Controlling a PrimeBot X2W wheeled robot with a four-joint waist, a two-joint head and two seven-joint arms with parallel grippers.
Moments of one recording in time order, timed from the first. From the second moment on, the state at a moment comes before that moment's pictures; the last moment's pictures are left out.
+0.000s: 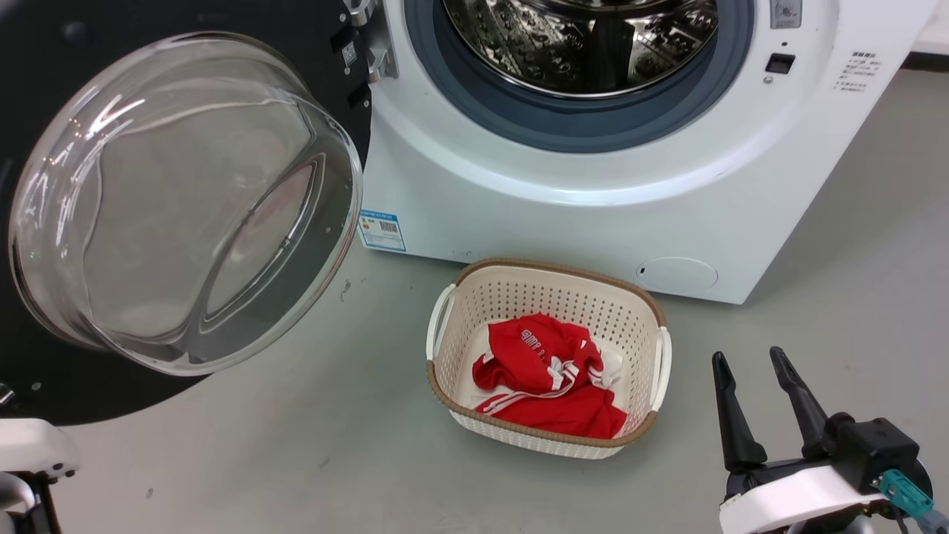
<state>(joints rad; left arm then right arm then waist) -0.18 0.37 0.31 0.37 -0.27 0.11 -0.26 0.02 -0.05 0.04 0.08 0.16 0.13 -0.23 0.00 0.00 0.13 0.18</state>
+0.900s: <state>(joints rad) 0.16 0.07 0.17 0.02 -0.14 0.07 -0.26 0.06 -0.05 0.07 0.09 0.15 0.13 -0.24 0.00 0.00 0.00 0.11</state>
